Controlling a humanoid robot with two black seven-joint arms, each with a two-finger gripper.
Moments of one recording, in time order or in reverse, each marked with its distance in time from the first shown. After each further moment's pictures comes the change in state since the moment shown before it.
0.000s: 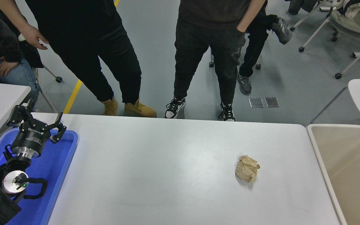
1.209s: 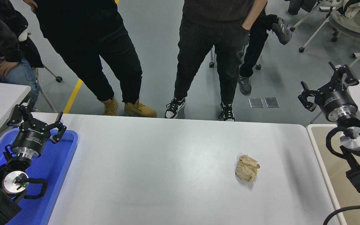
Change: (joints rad) left arm 0.000 0.000 0.000 0.000 0.000 0.000 0.000; right arm -0.386 0.226 0.213 0.088 -0.001 0.045 0.001
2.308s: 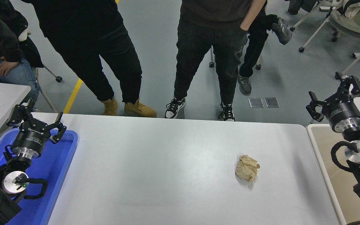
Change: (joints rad) left arm 0.000 0.000 0.000 0.000 0.000 0.000 0.000; right arm -0.047 -0.098 -0.051 -0.007 -0.059 0.014 0.103
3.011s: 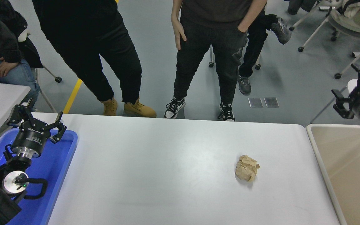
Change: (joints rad) left arm 0.000 0.000 0.000 0.000 0.000 0.000 0.000; right arm 0.258 -0.273 -0.683 0.011 -0.070 0.024 0.000
